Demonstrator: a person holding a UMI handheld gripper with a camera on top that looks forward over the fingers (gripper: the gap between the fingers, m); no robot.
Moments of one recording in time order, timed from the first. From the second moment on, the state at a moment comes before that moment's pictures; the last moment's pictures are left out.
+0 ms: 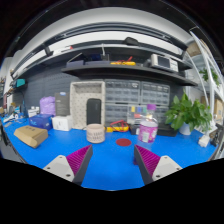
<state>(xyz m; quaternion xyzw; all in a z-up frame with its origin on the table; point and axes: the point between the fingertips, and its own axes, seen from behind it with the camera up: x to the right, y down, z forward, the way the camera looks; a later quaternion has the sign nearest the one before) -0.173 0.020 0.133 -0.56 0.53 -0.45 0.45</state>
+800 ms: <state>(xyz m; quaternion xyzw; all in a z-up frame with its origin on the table) -0.031 -0.097 0.116 -0.52 0.53 -0.48 0.46</state>
